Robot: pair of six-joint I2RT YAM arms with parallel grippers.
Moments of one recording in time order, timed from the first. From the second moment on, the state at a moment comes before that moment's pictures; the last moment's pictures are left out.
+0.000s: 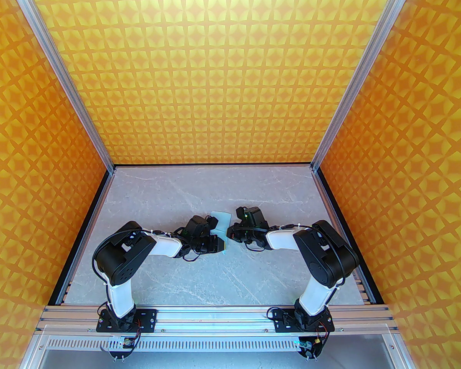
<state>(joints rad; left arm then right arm) -0.72 1.88 0.80 0.33 0.54 -0.78 0.45 1.76 0.72 0.22 -0.46 0.72</state>
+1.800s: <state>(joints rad) -0.72 1.90 0.82 0.33 0.55 -0.80 0.45 1.66 0.72 0.11 -0.40 0.67</state>
